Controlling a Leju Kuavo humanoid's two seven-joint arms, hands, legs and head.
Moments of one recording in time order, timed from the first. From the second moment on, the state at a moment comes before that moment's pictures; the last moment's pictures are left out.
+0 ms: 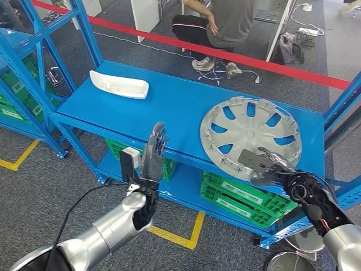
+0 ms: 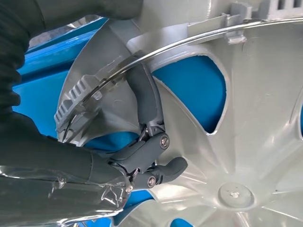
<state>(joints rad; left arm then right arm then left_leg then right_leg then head) -0.37 0.05 -0.57 -1.17 0.52 0.33 -0.62 -0.84 -0.11 1.07 -0.60 0.21 0.14 0.10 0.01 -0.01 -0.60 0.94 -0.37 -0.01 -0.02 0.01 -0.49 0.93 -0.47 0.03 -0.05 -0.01</state>
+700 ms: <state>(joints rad) -0.38 0.04 -0.57 -1.17 0.52 0.33 -0.63 -0.83 -0.11 1.16 -0.60 0.48 0.06 0.09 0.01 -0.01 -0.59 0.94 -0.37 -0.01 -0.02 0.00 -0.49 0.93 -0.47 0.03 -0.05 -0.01</state>
